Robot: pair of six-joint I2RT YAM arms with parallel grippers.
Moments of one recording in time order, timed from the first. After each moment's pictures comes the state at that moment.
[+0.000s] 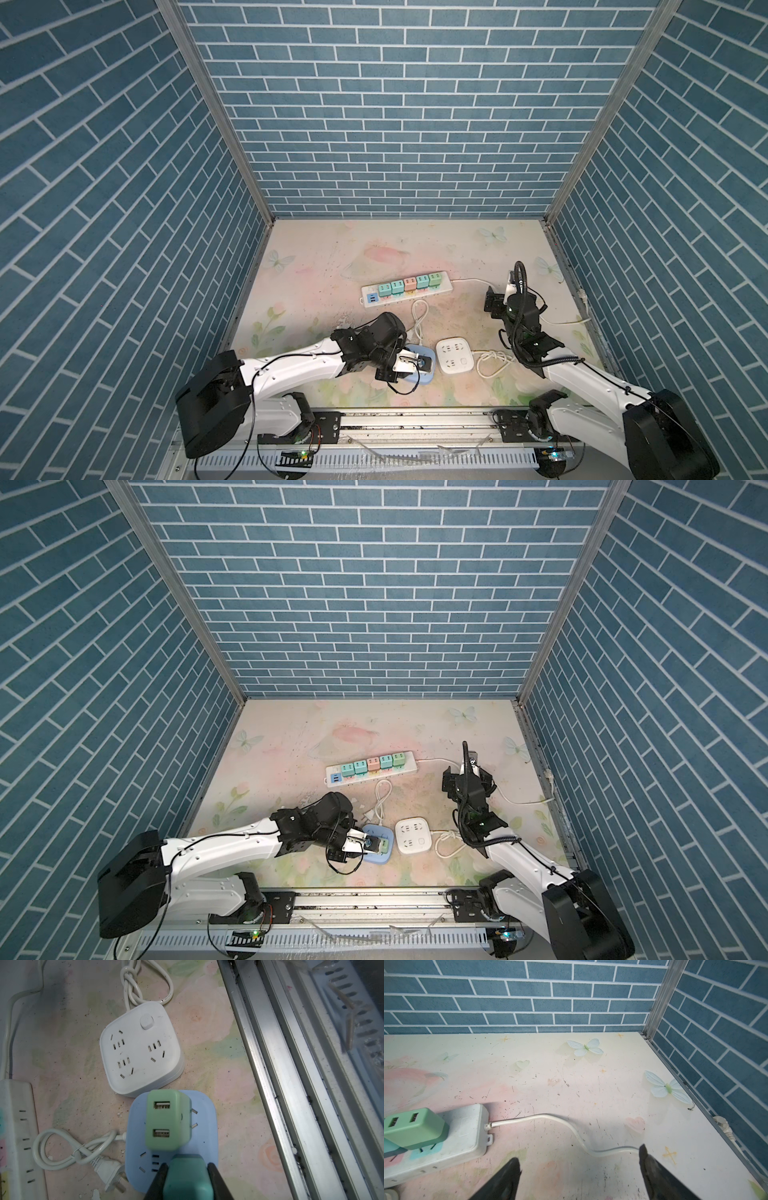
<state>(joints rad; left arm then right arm) -0.99 1.27 0.66 -0.35 0.33 0.78 0.45 1.05 0.34 0.31 0.46 0.16</state>
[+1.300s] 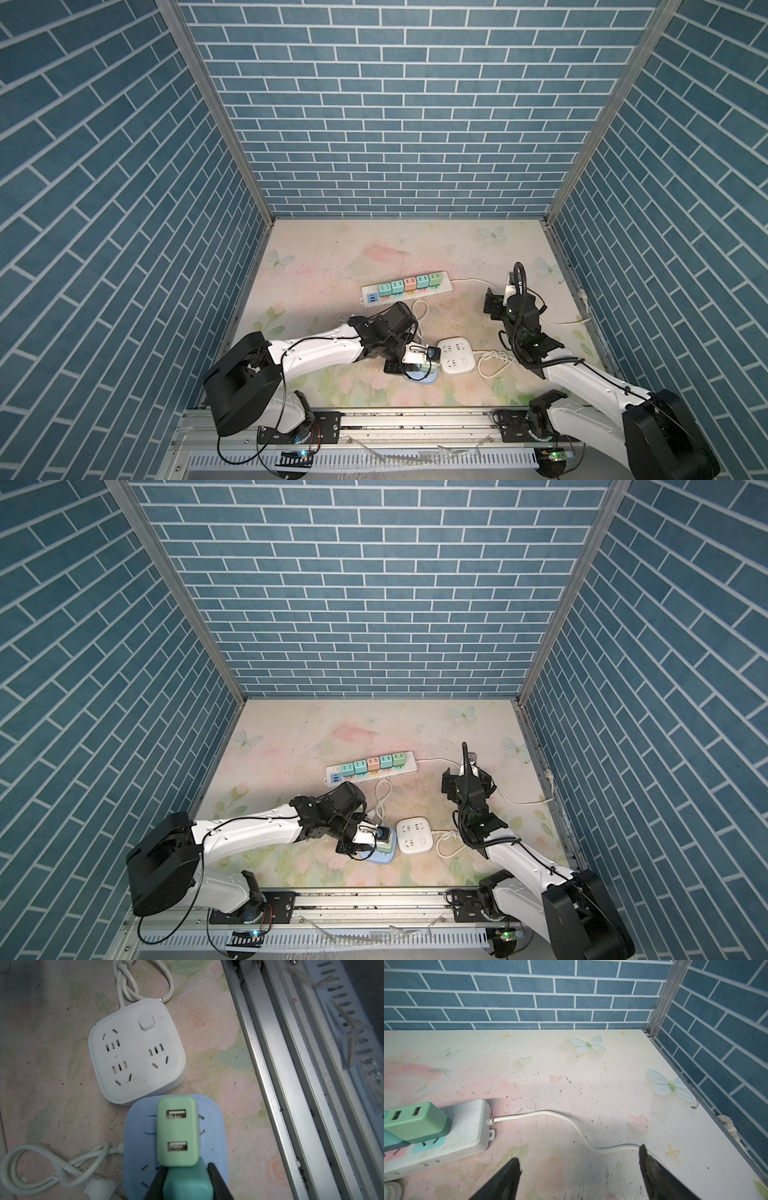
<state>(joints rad) -0.96 1.44 0.78 -0.39 0.40 0.76 0.45 1.05 0.33 0.31 0.45 0.16</state>
